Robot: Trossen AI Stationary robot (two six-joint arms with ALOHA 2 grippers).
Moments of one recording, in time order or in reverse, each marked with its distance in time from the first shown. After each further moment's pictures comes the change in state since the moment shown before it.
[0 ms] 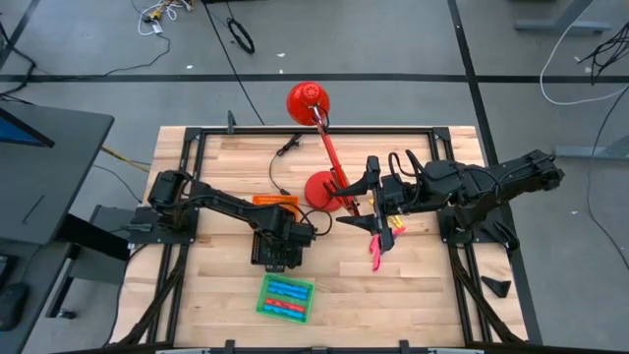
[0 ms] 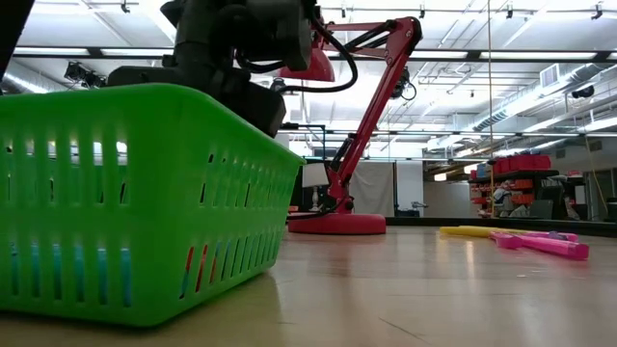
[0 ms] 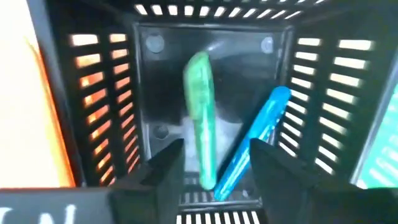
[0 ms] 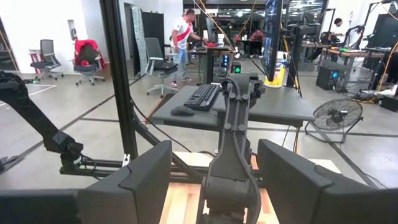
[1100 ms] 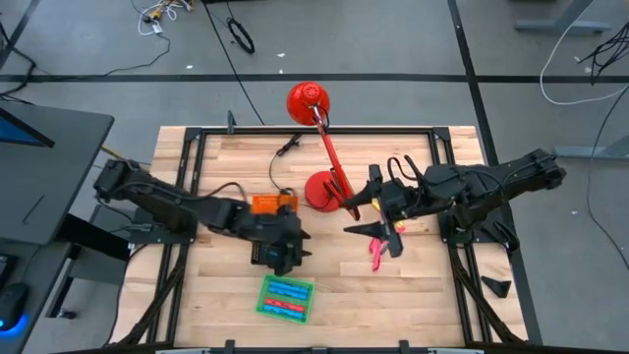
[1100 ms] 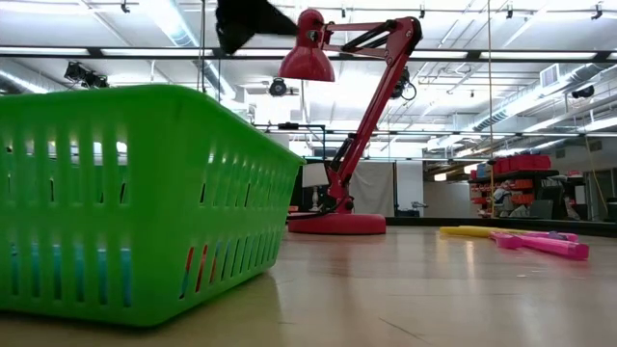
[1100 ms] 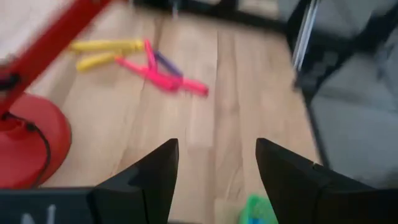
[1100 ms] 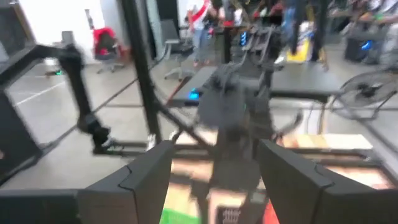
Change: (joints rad) left arm -0.122 -0.451 -0.213 0.721 -0.262 -0.224; right arm 0.030 -0.029 0.000 -0.125 -0.059 0.095
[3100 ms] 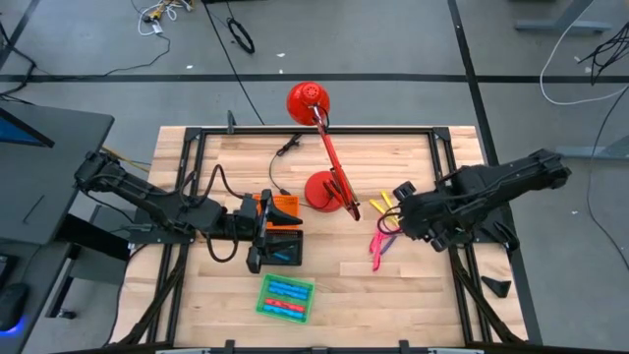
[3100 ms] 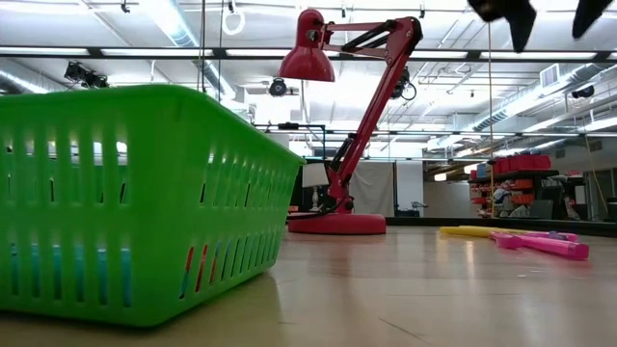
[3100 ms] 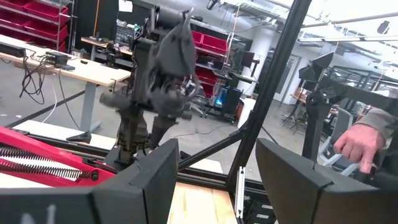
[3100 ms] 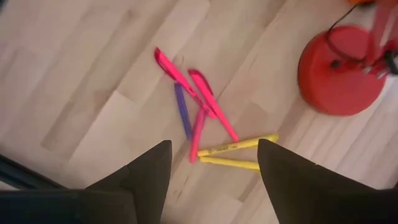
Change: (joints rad) left arm -0.107 -0.233 -0.108 0.553 -0.185 0.110; right arm -0.023 -0.062 -0.117 -1.098 -0.091 -0.406
